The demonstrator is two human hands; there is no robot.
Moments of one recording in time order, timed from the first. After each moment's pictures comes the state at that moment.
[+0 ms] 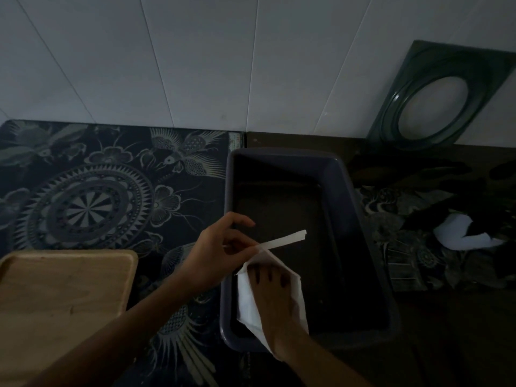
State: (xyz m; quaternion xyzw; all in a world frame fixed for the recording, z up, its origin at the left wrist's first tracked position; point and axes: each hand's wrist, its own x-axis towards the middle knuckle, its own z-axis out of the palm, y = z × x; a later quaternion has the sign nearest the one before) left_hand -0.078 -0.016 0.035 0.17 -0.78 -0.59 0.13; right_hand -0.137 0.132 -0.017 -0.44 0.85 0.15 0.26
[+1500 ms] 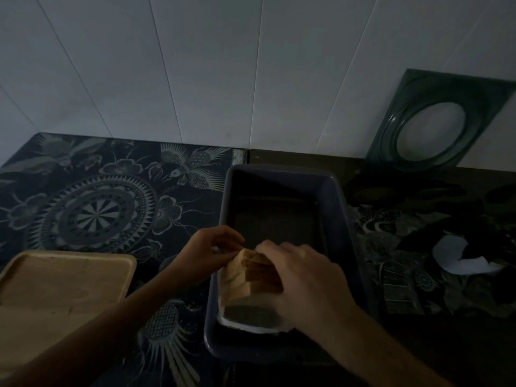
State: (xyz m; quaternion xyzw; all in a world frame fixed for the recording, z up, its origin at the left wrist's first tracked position) left_hand -0.087 -0.016 0.050 0.22 -0.82 -0.52 0.08; right_hand -0.183 0.177 0.152 -0.51 0.83 -0.08 0.18
